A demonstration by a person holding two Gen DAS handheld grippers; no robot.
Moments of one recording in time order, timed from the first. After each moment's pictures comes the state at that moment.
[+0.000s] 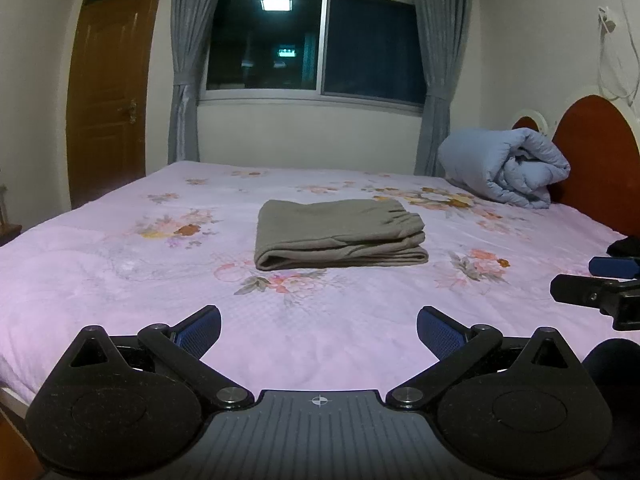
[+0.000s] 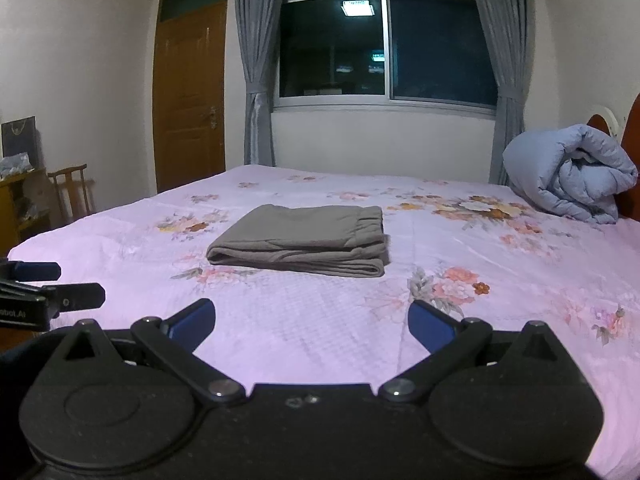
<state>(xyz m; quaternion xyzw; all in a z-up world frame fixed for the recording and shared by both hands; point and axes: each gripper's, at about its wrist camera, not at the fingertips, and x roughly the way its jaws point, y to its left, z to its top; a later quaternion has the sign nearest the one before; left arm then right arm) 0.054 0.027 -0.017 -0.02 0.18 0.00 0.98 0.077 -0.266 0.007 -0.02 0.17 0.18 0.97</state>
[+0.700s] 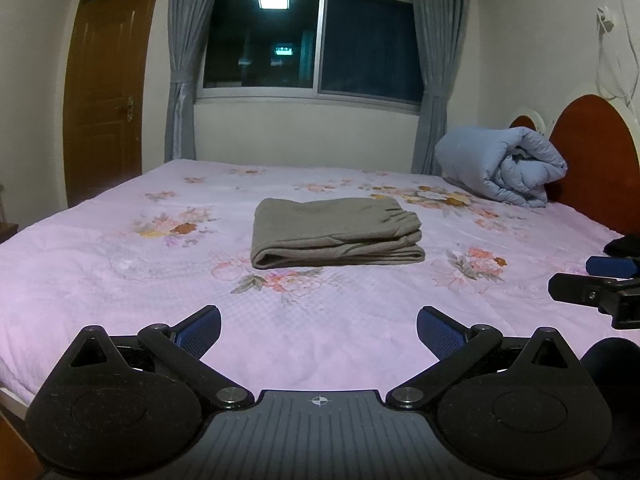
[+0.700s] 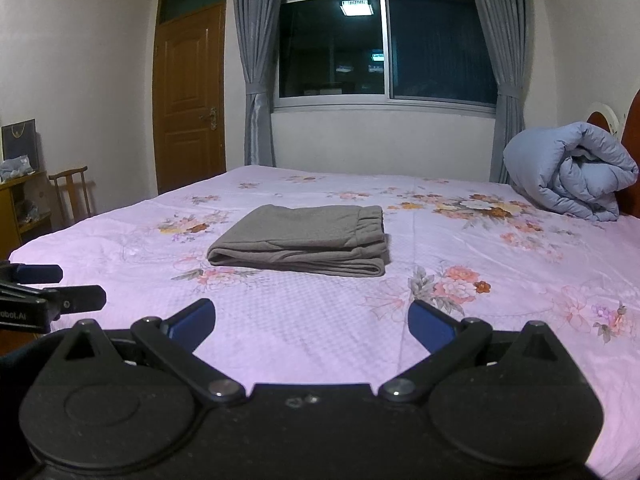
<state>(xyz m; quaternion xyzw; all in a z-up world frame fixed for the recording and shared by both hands) 0.054 0.029 -0.019 -0.02 0.18 -0.01 0.98 0.078 -0.268 0.009 -0.02 0.17 0.18 0.97</state>
